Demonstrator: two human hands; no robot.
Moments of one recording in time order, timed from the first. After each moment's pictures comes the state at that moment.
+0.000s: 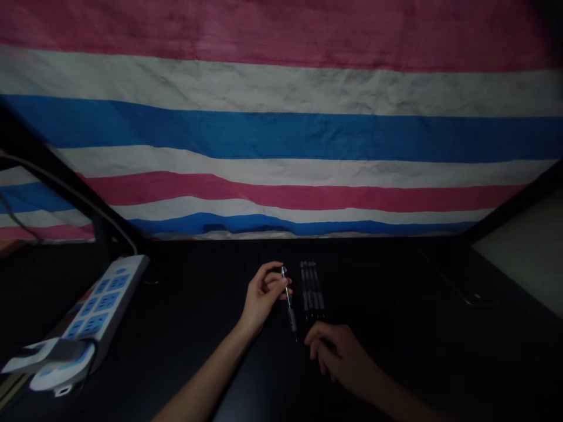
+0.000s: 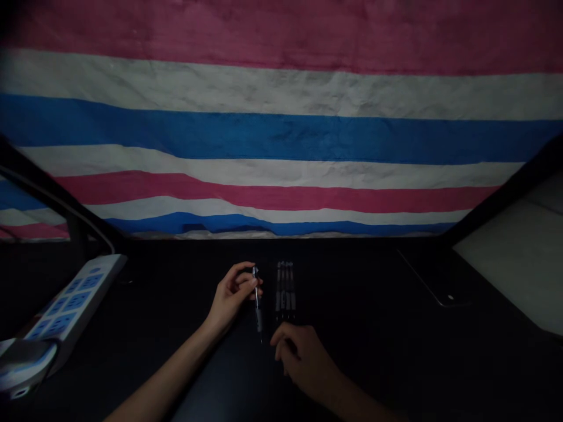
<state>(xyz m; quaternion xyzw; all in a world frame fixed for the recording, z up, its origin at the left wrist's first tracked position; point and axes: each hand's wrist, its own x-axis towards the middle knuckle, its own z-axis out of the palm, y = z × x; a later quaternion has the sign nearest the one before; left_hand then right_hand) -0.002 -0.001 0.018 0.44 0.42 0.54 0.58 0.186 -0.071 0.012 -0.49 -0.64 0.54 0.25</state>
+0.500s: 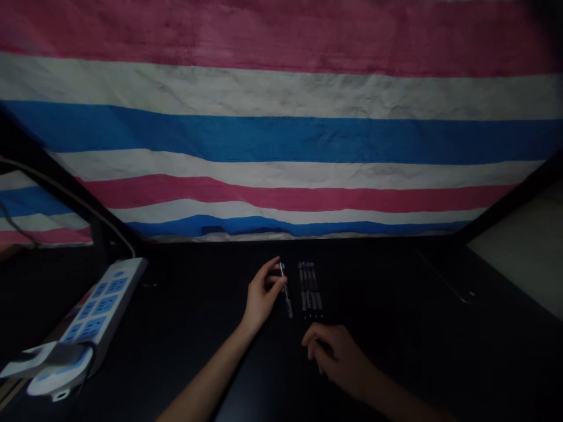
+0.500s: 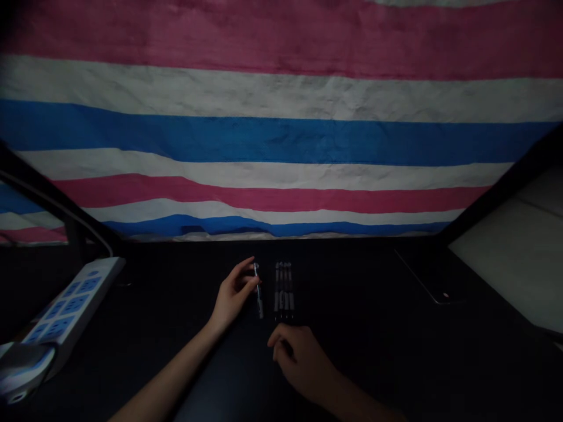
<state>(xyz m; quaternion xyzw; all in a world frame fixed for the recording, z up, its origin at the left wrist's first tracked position) -0.002 0.010 0.008 0.53 0.48 0.53 0.45 0.184 -0.071 0.021 -0.48 -0.69 0.49 0.24</state>
